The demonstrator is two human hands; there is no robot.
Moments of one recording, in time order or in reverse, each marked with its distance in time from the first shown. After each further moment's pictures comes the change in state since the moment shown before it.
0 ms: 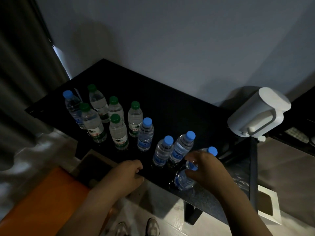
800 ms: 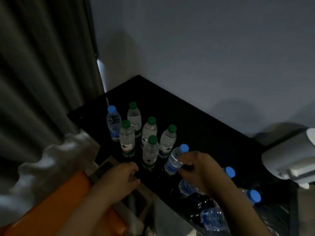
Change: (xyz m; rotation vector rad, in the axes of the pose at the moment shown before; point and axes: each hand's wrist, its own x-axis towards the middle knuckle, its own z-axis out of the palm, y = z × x) left_hand -0.012 -0.079 -0.080 -0.110 0.171 -0.111; right_hand 0.086 -0.111 -0.011 0.006 -0.095 -0.271
